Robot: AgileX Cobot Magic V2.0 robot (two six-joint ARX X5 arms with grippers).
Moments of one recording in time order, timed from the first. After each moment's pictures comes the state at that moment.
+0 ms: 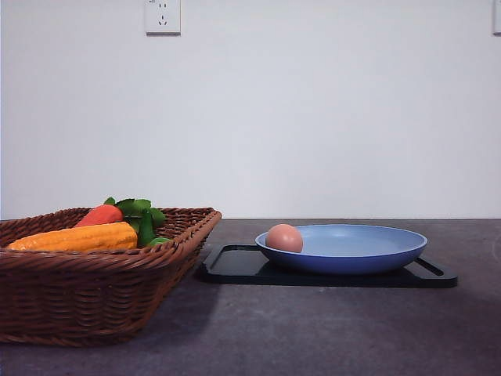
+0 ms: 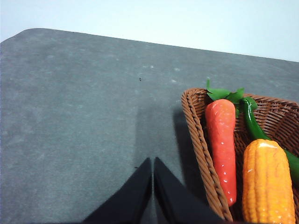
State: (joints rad) left_arx -0.02 0.01 0.04 -0.21 0.04 -0.13; right_arx 0.02 0.01 0.02 -0.11 -0.13 0.06
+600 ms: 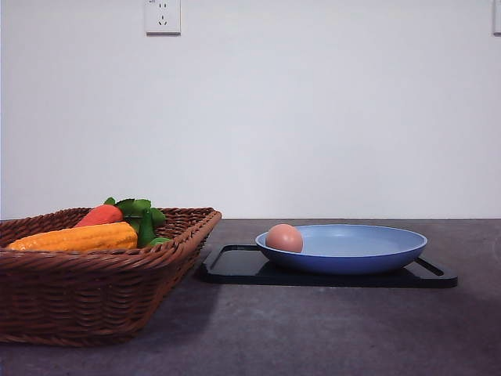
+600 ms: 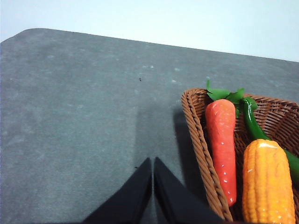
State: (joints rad) left_arx -0.02 0.01 0.04 -0.21 0.04 -0.13; right_arx 0.02 0.01 0.02 -0.11 -0.13 0.06
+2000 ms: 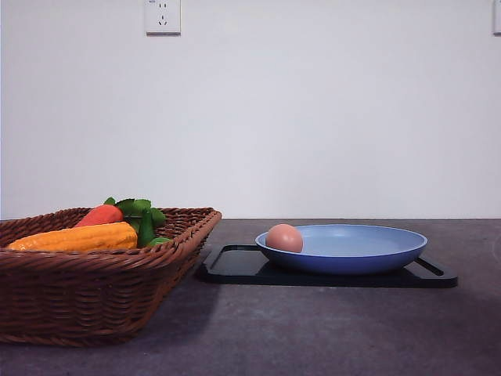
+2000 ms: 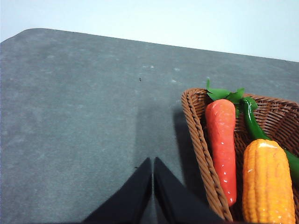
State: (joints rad) left_arx -0.02 0.01 0.04 -0.21 0.04 -0.13; right_arx 0.02 0.01 0.02 -0.11 -0.13 0.06
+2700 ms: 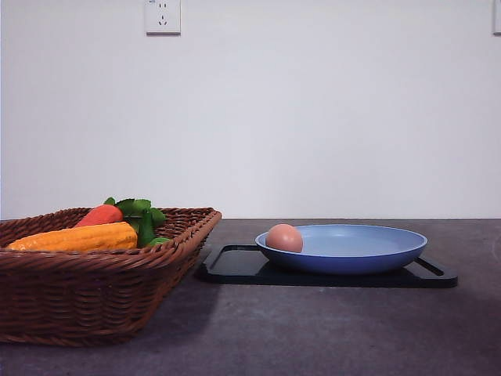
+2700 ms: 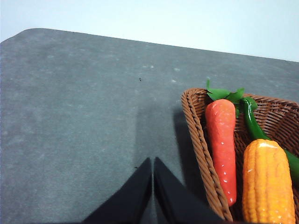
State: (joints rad) left_arx -0.02 0.01 0.04 -0.21 0.04 -0.13; right_arx 0.02 0.01 0.02 -0.11 -0.13 0.06
